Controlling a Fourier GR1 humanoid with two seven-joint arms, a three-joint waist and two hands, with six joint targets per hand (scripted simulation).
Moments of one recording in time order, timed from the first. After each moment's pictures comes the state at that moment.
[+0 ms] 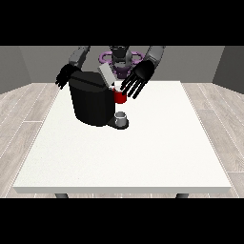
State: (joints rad) left arm -1.16 0.46 0.07 -0.61 -0.75 -0.20 -0.18; right arm -0.32 -0.04 -0.06 -1.37 -0.03 -0.18 -0.05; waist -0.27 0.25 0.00
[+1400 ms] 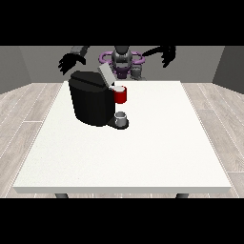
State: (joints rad) left arm -0.76 0.16 0.32 -0.70 -0.38 -0.24 -0.23; right arm -0.07 -0.09 -0.13 -1.30 -0.07 -0.15 -0.10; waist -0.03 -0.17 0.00
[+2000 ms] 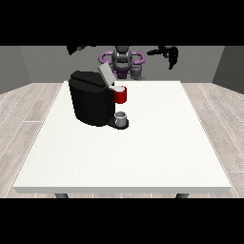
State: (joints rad) left arm -0.56 0.07 0.36 -0.76 -0.25 -0.28 -0.23; right arm -0.14 -0.17 -0.08 -1.45 -0.08 -0.04 0.03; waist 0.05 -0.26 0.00
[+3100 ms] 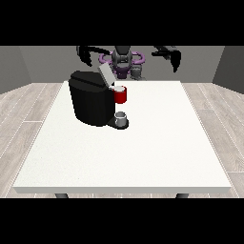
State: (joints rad) left arm -0.35 0.03 0.25 -1.19 -0.04 -0.30 -0.09; right arm -0.35 -0.16 -0.06 -1.35 -0.06 0.04 0.00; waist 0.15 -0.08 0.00
